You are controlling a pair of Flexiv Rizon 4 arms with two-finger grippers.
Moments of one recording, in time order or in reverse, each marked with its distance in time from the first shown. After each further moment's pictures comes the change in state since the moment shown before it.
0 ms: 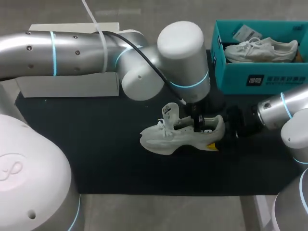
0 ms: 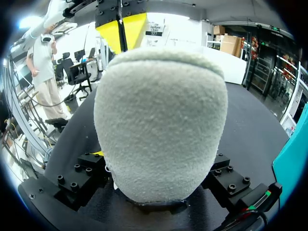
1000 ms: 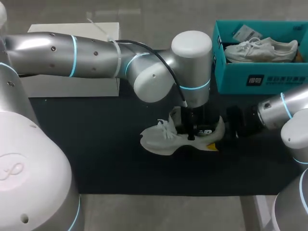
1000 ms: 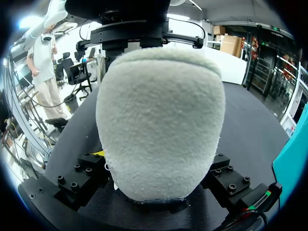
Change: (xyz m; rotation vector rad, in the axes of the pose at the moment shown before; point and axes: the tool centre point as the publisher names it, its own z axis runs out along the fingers) left arm 0.016 0.033 0.061 -0.125 0.201 0.044; right arm 0.001 0.000 0.000 0.000 0.001 -0.001
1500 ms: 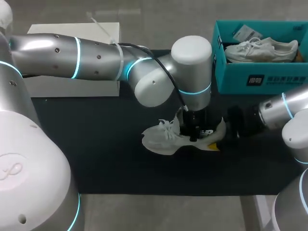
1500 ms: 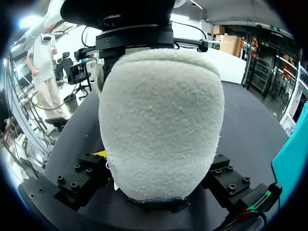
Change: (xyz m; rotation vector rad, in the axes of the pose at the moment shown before) left arm -0.013 -0.010 0.010 0.035 -0.089 0.015; right arm -0.002 -0.003 -0.003 0.002 -0.003 0.001
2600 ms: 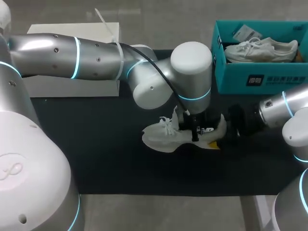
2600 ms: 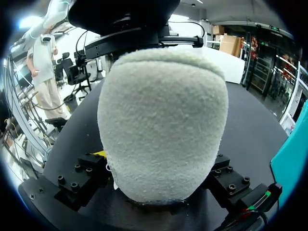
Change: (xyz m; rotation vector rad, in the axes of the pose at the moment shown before) left arm -0.012 0.003 0.000 -0.011 -0.079 -0.115; right arm -0.004 -0.001 -0.001 -0.002 0.001 0.002
